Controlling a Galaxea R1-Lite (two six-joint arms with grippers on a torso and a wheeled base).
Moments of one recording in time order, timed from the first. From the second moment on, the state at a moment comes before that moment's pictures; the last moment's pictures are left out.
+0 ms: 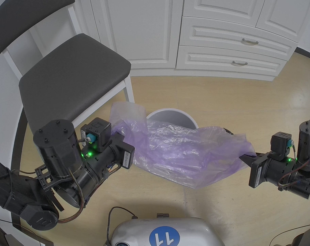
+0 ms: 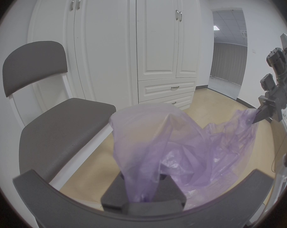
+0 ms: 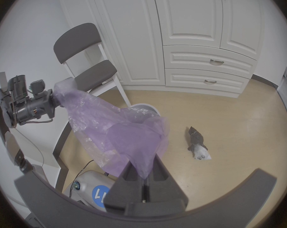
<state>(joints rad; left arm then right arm) -0.76 1.72 -0.55 -1.16 0.37 0.22 0.69 1.34 -0.53 -0.46 -0.31 0.13</state>
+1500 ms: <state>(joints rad) -0.73 1.70 -0.72 -0.87 0.36 -0.12 0.69 1.32 -0.66 -0.29 -0.27 0.28</state>
